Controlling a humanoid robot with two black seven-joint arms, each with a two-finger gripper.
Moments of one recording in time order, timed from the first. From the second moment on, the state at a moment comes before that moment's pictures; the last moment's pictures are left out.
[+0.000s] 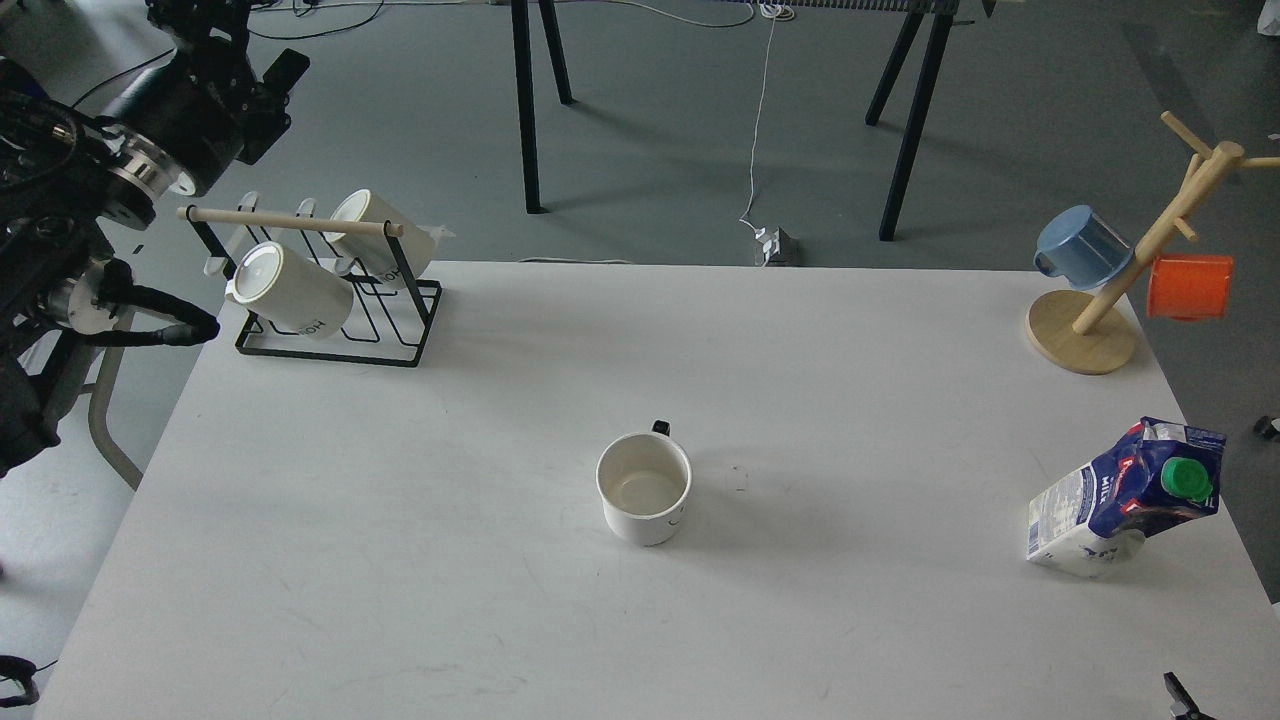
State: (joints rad) left arm -0.77 0.55 -0.93 -0.91 0.71 -0.26 -0.27; right arm -0.77 -0.58 1.38 1.42 0.40 0.49 0.11
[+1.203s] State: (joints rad) left arm -0.76 0.56 -0.93 -0.77 0.36 -0.30 -0.26; right arm -0.53 -0.35 1.40 1.44 0.39 0.49 0.12
